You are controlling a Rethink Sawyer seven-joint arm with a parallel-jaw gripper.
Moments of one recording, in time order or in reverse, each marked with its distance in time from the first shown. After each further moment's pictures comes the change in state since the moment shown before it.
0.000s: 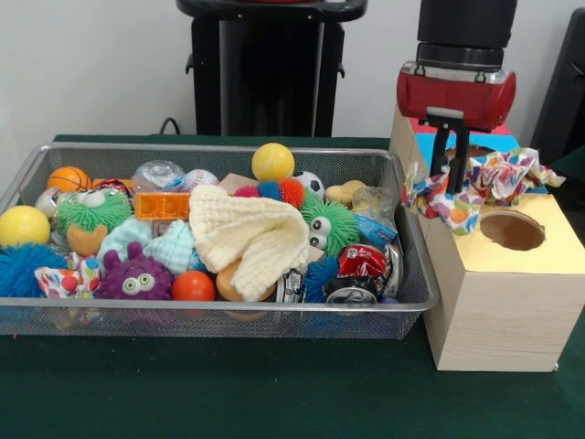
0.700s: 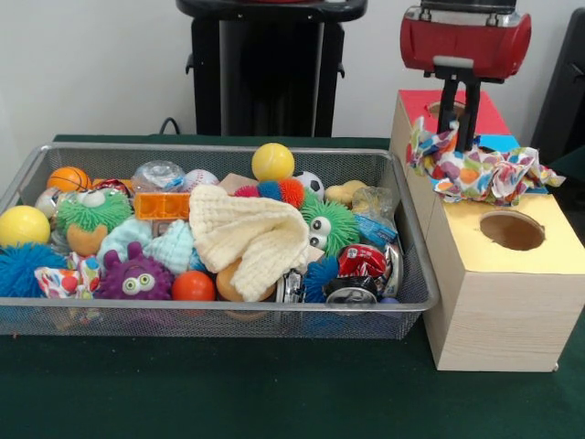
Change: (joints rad) arm 0.023 -0.030 -0.095 -0.107 -0.001 0.203 0.005
